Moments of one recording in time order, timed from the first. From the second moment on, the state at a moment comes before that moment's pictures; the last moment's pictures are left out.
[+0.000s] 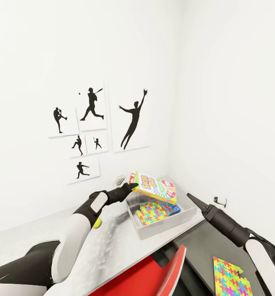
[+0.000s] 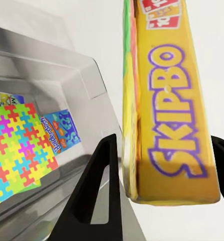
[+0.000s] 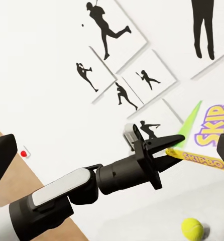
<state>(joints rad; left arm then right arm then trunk) -0.99 -0.17 0.18 -0.33 0.54 0.49 -0.37 -0.21 -0.25 -0.11 -1.56 -0.99 0.54 0.74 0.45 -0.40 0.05</state>
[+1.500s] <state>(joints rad) -0.99 -0.17 0.18 -0.33 0.54 0.49 -0.39 -0.20 -0.25 -0.11 -1.55 -0.99 0.54 0.74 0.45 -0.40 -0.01</state>
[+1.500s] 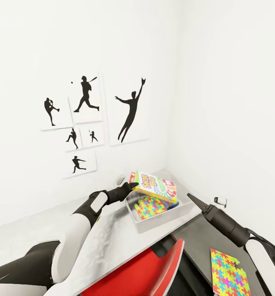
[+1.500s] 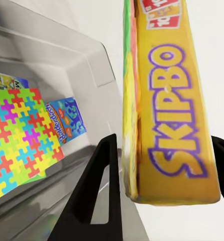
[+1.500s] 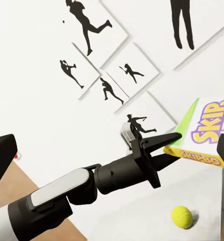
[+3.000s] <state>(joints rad) -0.99 -0.17 0.18 -0.33 0.55 0.53 -0.58 -0.20 -0.25 -0.10 -1.55 -0.99 0.54 0.74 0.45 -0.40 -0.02</state>
